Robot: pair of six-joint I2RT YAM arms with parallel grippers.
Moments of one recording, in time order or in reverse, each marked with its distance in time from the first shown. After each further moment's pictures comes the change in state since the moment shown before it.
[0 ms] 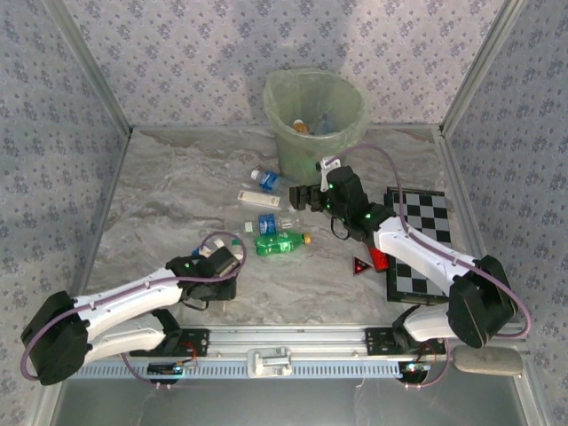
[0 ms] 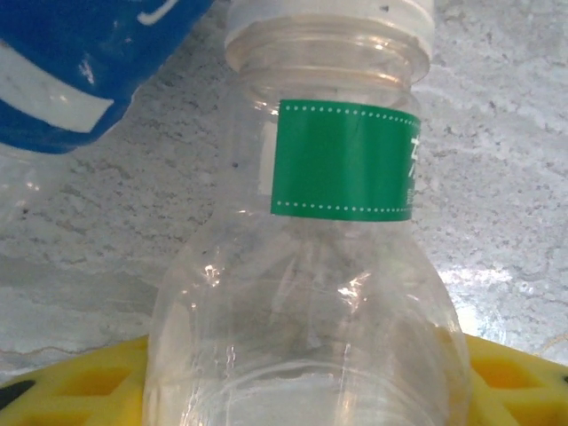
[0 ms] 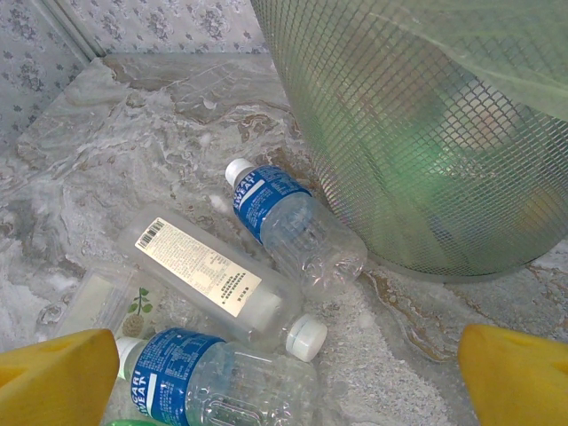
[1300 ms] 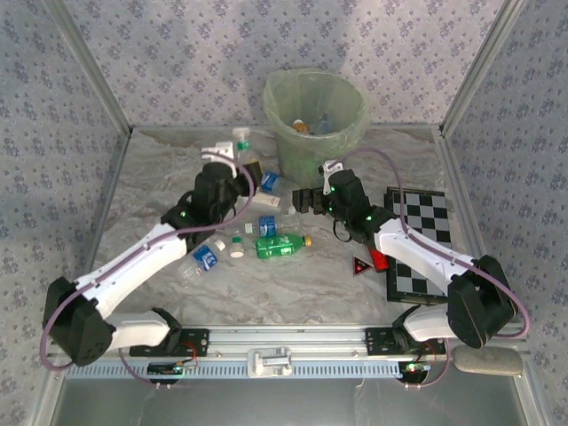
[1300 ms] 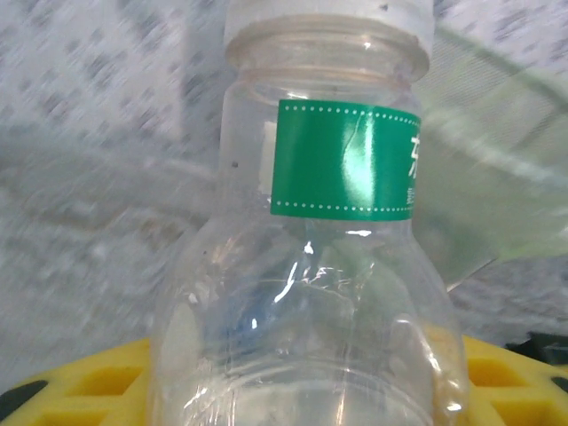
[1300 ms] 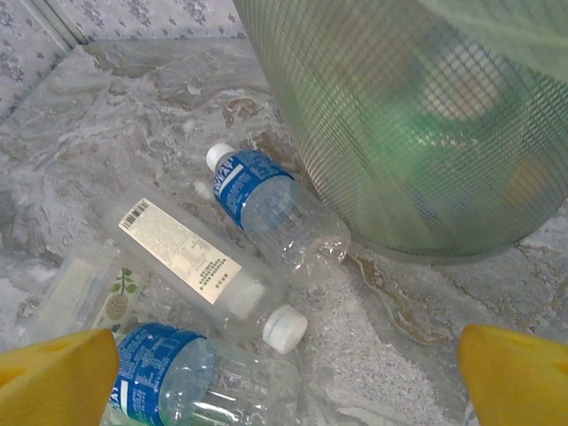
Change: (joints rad) left arm 0.227 0.223 0.549 0.726 -0.139 0.410; right arm -0.019 -0.002 -0.049 0.016 -0.008 0.004
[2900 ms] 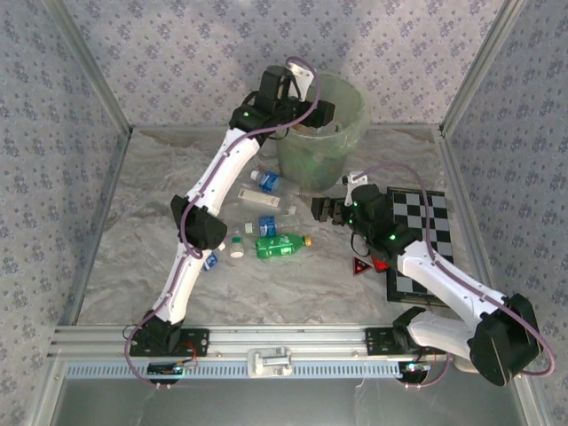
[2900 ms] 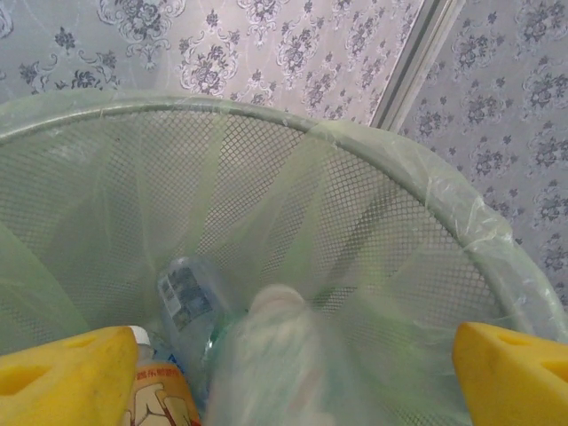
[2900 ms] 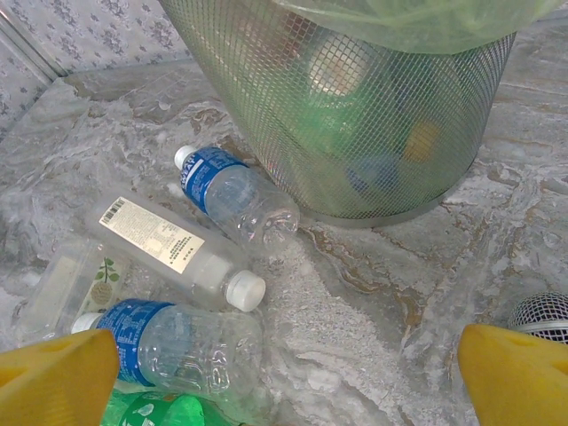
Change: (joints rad) left arm 0.083 1.180 1.746 -0.652 0.551 0.301; right arm -0.040 -0.248 -0.150 -0.061 0.034 0.051
